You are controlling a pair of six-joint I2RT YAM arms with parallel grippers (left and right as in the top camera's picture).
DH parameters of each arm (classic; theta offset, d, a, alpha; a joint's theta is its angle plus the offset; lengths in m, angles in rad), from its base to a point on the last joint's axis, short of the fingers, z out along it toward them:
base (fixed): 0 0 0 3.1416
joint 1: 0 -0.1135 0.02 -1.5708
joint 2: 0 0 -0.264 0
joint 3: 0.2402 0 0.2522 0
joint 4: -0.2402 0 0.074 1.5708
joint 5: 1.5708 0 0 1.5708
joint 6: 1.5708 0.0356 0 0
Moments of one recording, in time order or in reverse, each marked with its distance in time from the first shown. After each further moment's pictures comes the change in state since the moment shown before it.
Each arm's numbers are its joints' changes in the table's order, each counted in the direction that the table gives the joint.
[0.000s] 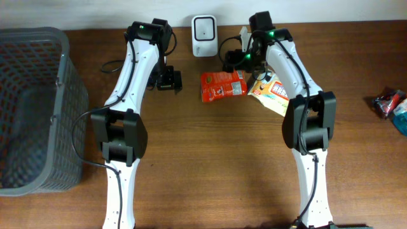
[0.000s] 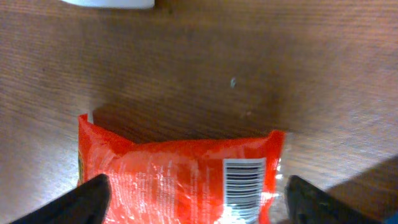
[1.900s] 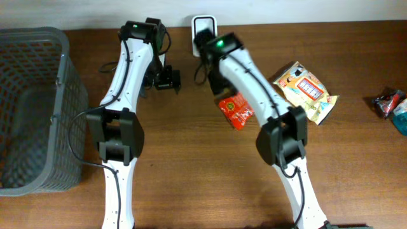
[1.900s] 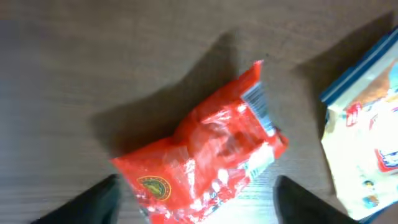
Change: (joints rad) left arm -0.031 0.000 0.000 0.005 0.161 0.079; right arm -0.285 0.053 0.199 -0.512 0.662 0.156
